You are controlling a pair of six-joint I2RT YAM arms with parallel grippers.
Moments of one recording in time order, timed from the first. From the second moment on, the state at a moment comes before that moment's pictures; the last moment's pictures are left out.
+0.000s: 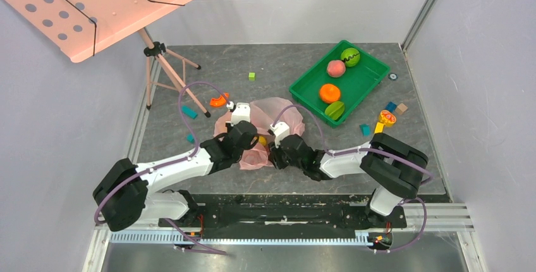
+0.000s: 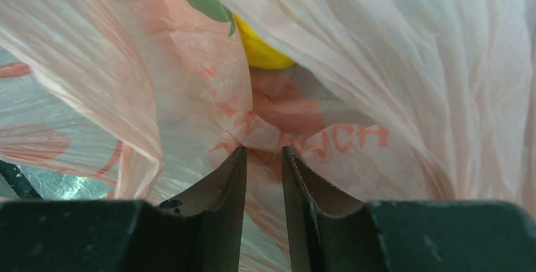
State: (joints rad) left arm -0.86 1.24 0.63 -0.12 -0.63 -0.49; right arm 1.01 1.66 0.61 0.46 0.14 0.32
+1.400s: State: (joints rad) left arm -0.87 1.17 0.37 0.07 -0.42 -0.55; right arm 1.01 1.59 0.56 0.56 0.16 0.43
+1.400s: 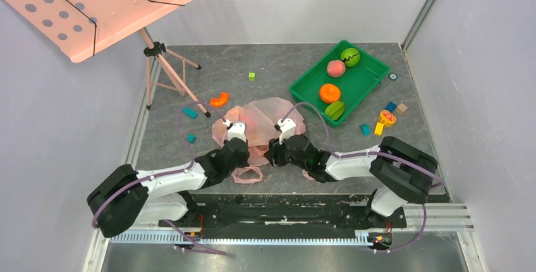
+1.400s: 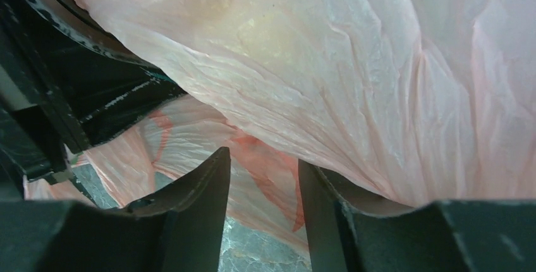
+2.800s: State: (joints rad) left arm -0.87 1.11 0.32 0.08 -0.42 -0.58; right arm 0.92 1.91 0.81 0.69 0.09 0.72
